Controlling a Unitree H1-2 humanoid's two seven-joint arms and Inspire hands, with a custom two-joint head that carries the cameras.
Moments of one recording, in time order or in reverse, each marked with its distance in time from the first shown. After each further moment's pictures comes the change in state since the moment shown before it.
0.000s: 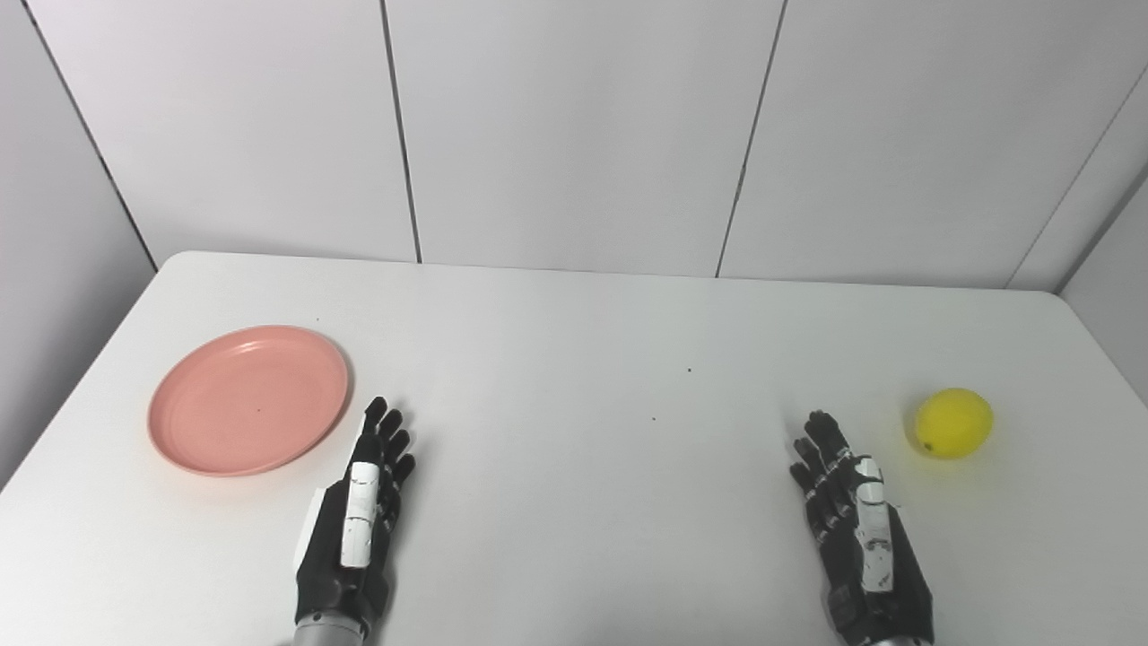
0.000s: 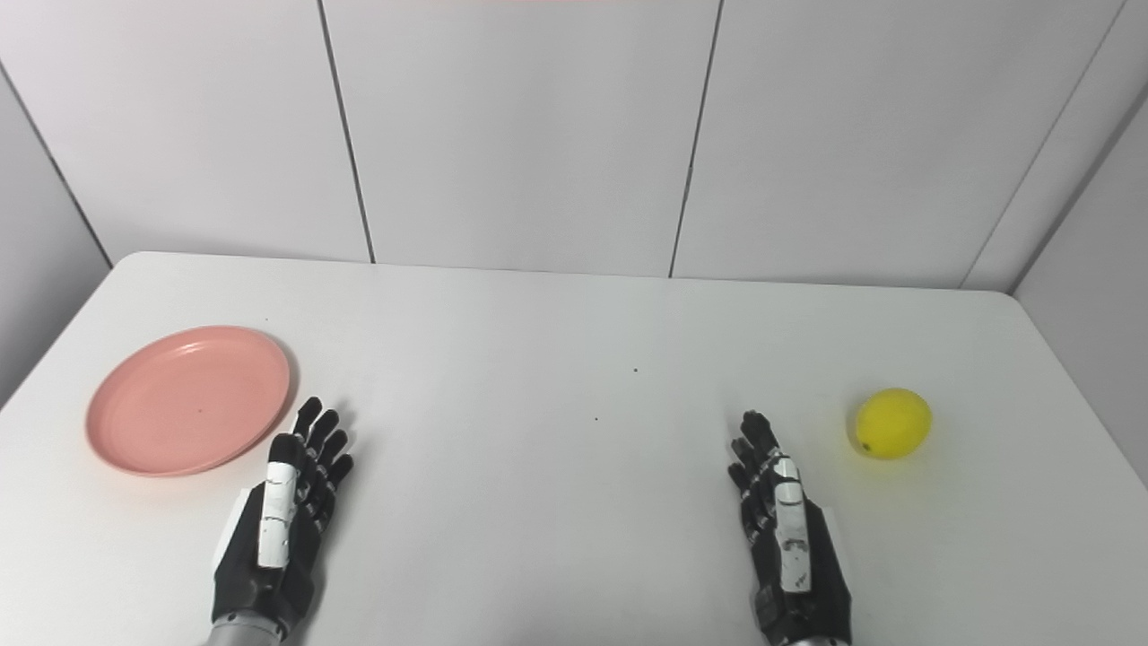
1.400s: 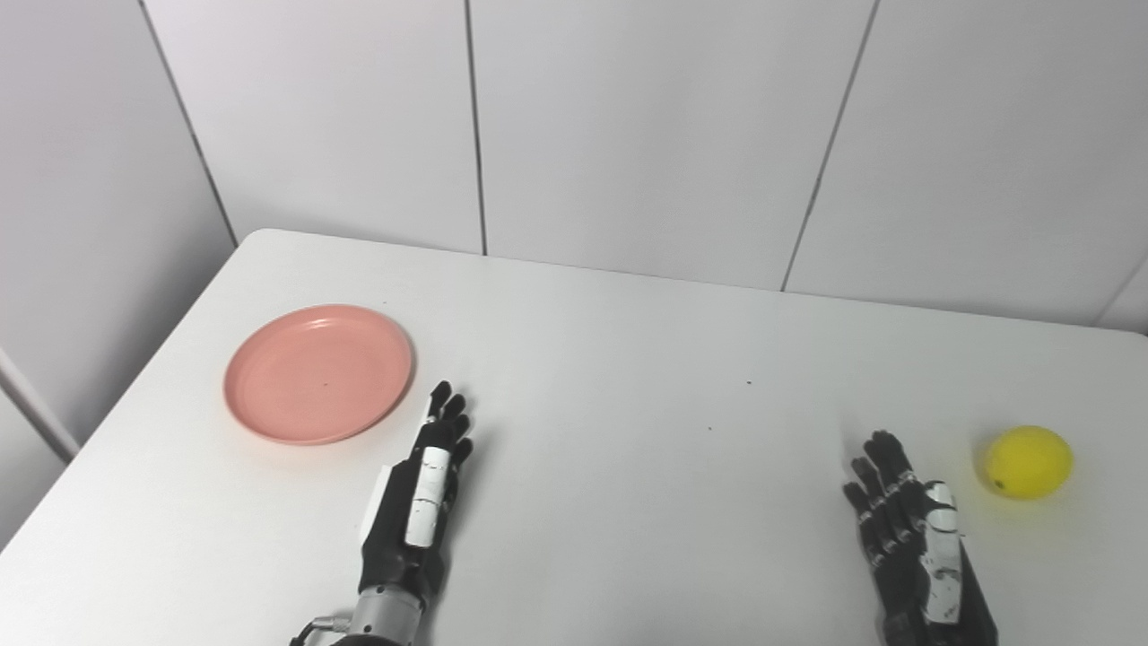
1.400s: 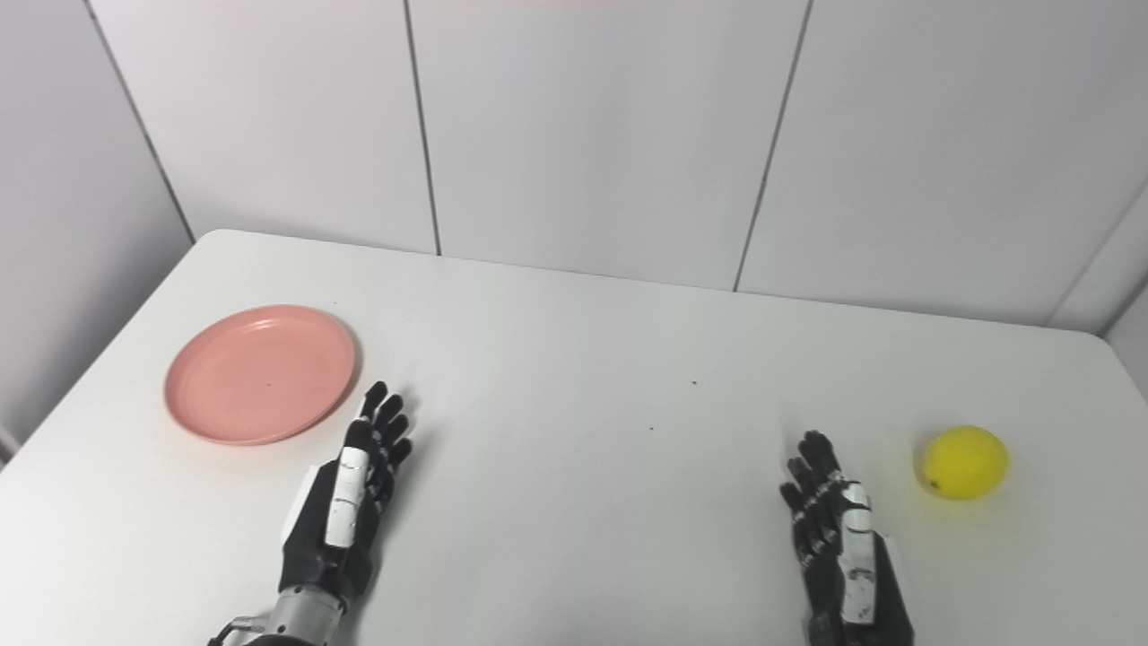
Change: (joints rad) left arm -0.006 -0.017 -0.039 0.073 0.036 -0.090 0.026; right arm -0.026 -0.035 -0.030 0.041 0.055 -0.002 0.046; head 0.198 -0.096
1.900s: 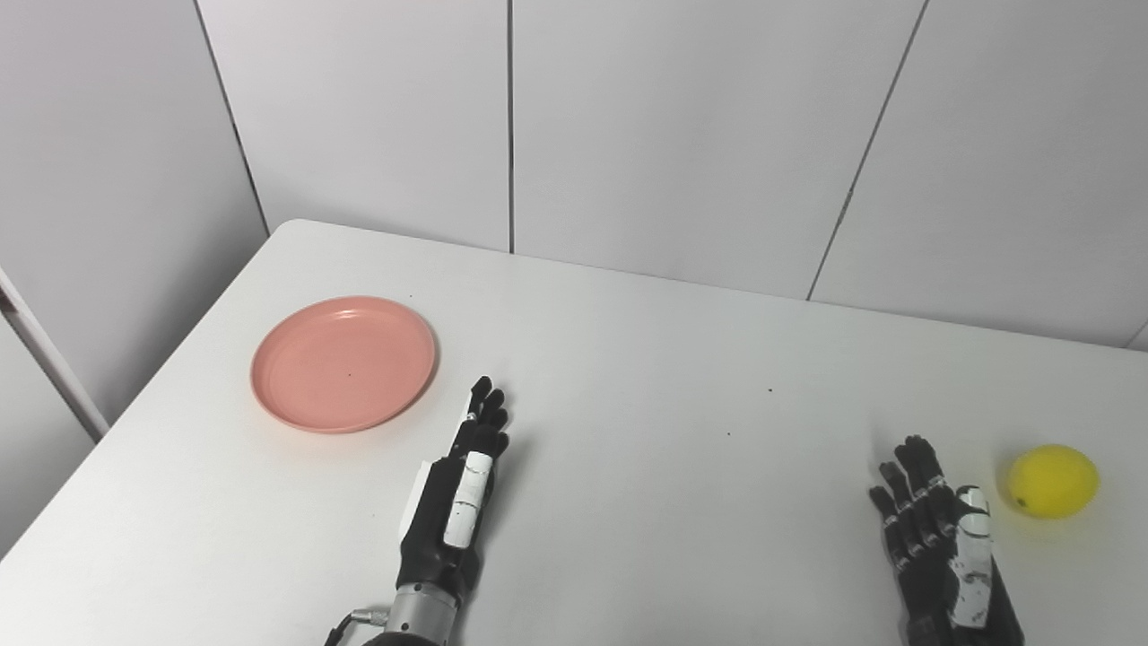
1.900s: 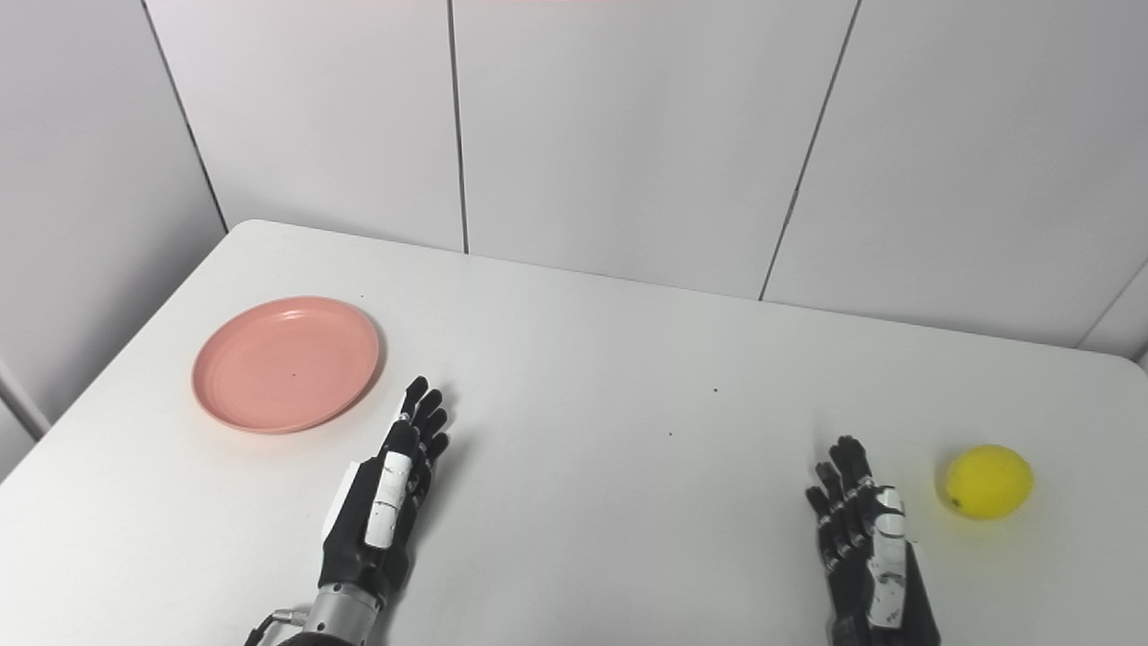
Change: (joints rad) left arm -0.004 -0.014 -0.032 0.064 0.015 -0.101 0.004; right arm -0.017 -0.015 -0.019 0.041 0.012 -0.010 0.040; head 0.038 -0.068
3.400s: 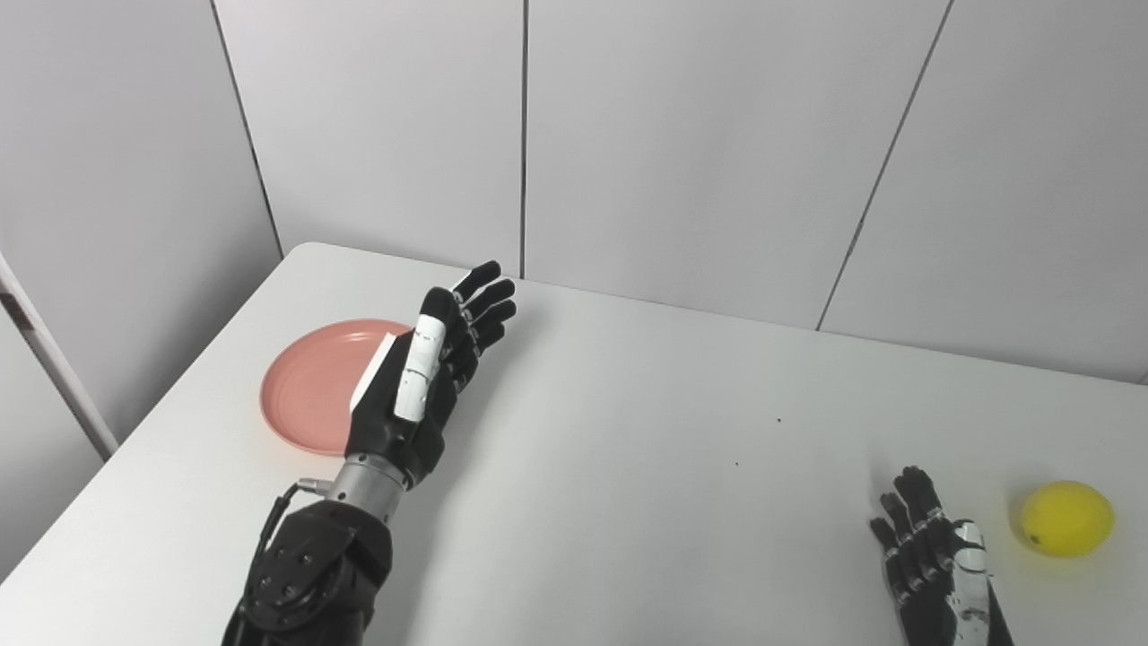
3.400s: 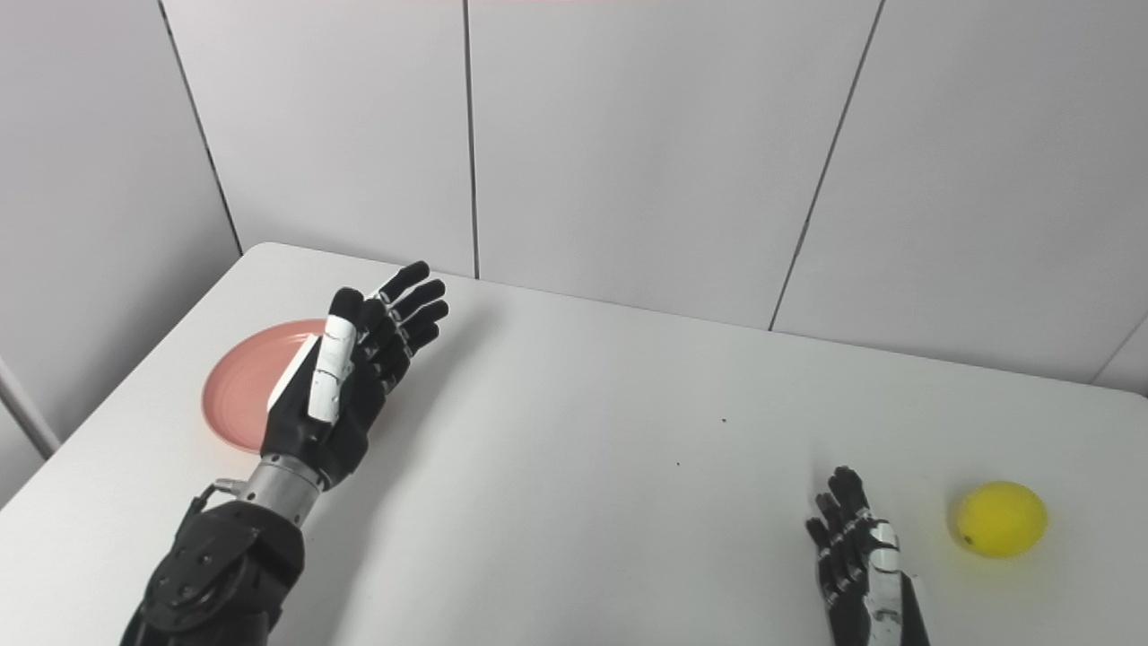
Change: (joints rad) left arm -0.315 0.221 0.166 -0.281 -0.244 0.418 -0.057; right arm 0.015 0.018 0.019 -0.018 -0.042 -0.013 -0.004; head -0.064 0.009
